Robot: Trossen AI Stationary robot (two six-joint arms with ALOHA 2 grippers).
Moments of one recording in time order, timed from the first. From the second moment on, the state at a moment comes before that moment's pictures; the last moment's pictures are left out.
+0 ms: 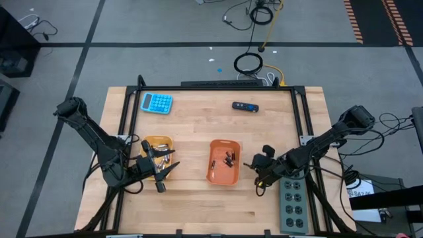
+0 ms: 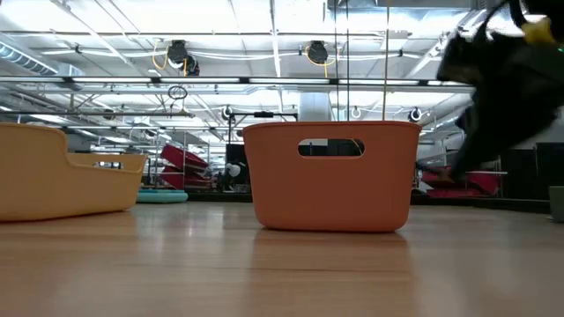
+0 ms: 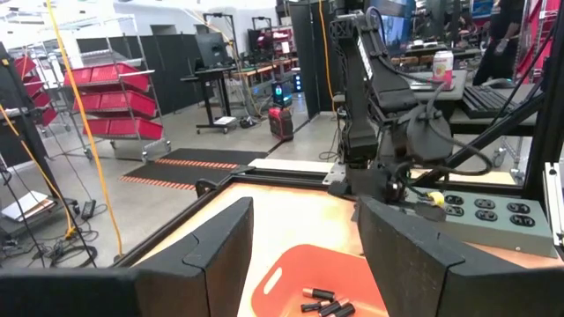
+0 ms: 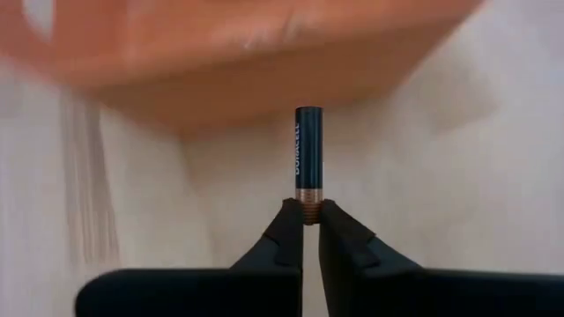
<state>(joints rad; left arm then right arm) -0.82 1.18 0.75 0.41 -1.21 0.09 0.52 1.38 0.59 -0.26 0.41 0.77</state>
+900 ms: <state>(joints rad) -0.83 1.18 0.75 0.48 -1.23 0.13 0.41 1.22 0.70 0.02 0.53 0.47</state>
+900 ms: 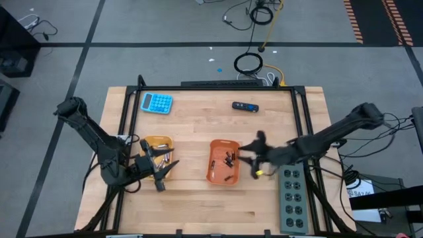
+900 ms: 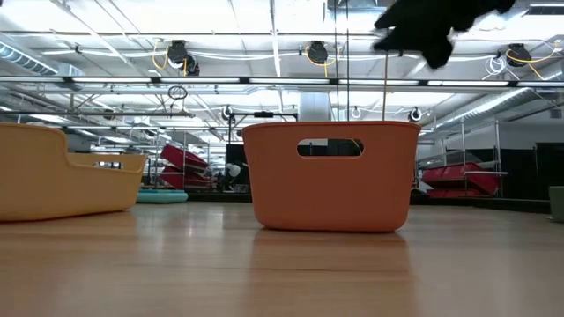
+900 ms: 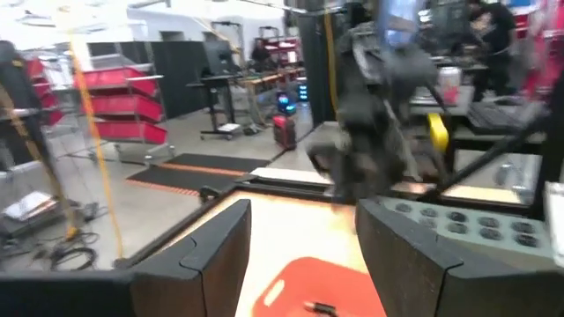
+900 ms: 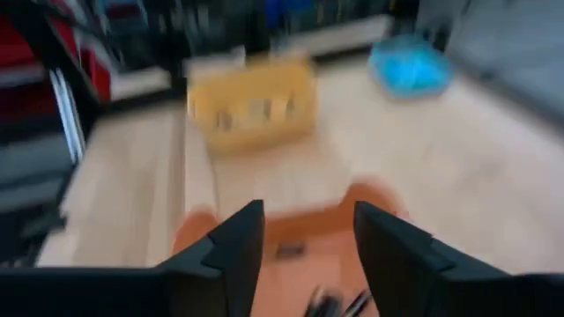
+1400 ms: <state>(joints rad) -0.79 1.10 0.50 0.62 -1.11 0.09 0.25 0.51 0.26 0.28 0.38 0.21</state>
